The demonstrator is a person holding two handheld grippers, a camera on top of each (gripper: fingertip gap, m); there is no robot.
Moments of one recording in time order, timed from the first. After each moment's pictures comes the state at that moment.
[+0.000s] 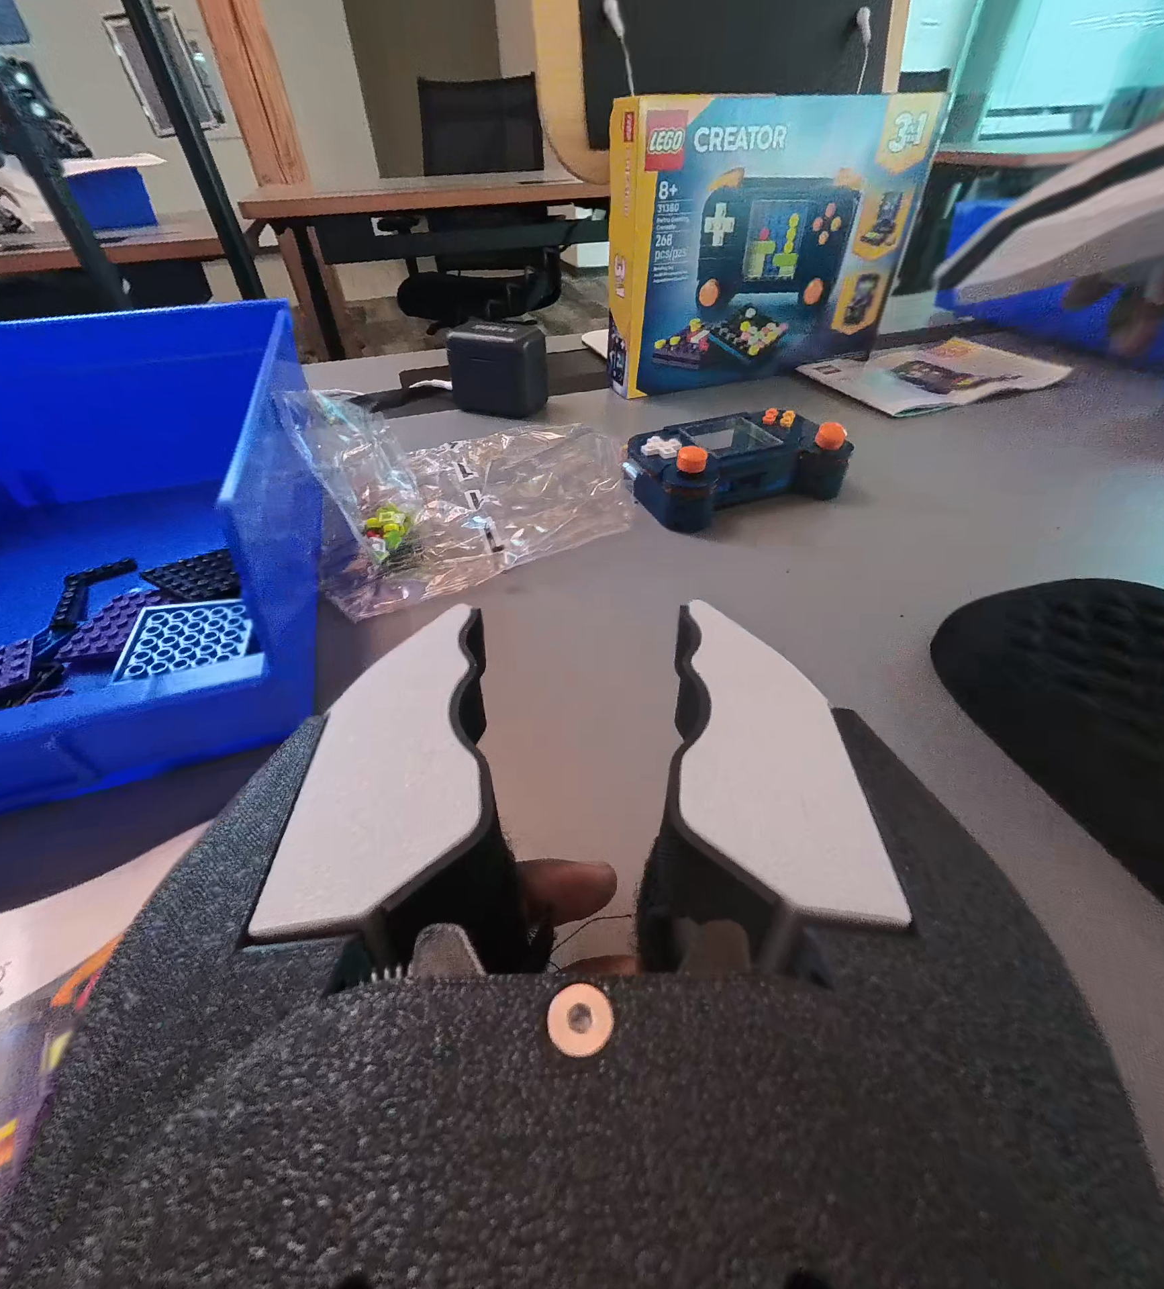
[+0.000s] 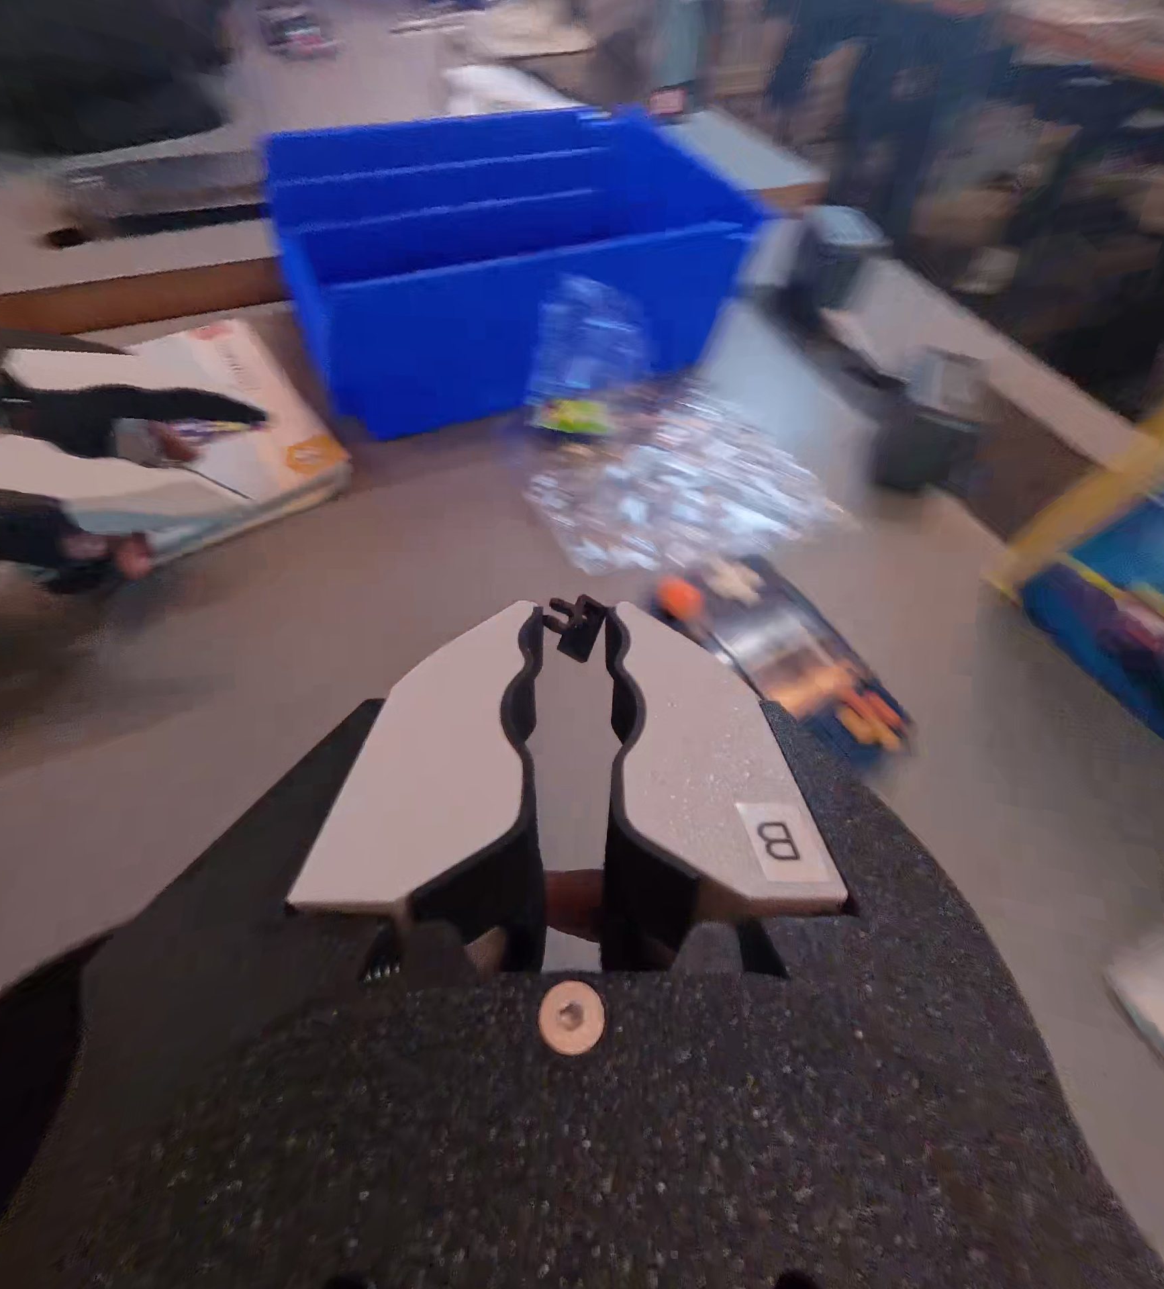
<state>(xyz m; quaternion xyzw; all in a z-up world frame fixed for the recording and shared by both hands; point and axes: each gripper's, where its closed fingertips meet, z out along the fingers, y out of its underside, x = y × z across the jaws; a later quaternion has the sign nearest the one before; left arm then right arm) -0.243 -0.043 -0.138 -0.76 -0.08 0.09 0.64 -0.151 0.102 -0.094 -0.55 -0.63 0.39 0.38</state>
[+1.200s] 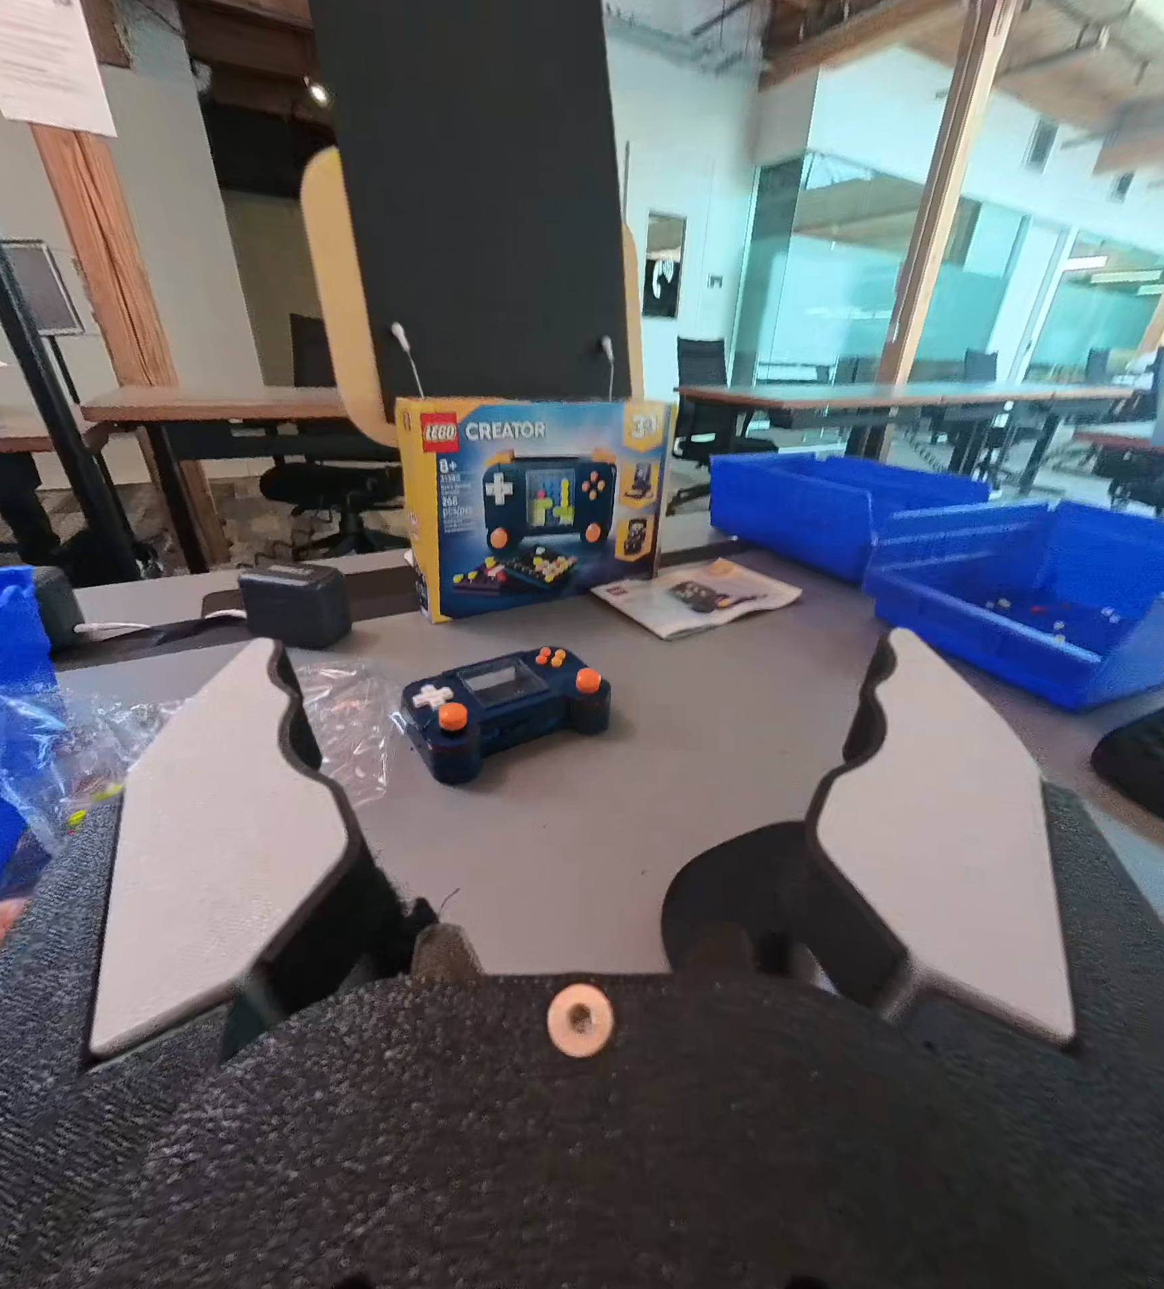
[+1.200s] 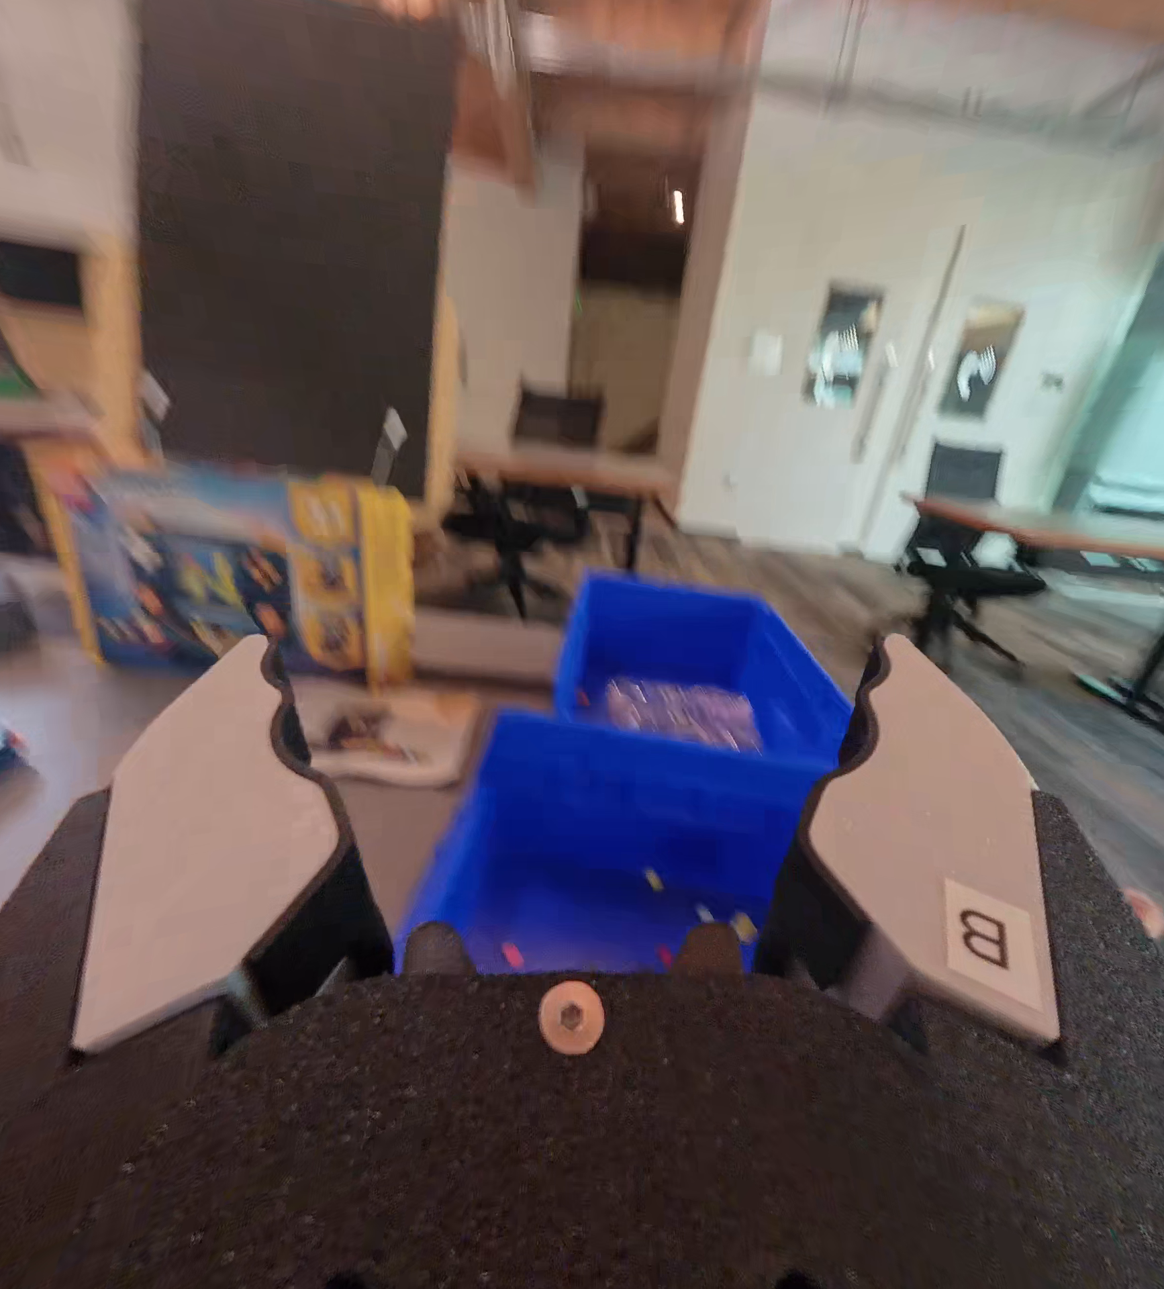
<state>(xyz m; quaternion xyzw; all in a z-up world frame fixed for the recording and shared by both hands) -0.149 0.023 -0.051 -0.67 -0.03 0.01 0.74 0.248 0.303 0.011 -0.60 -0.22 0.19 0.75</state>
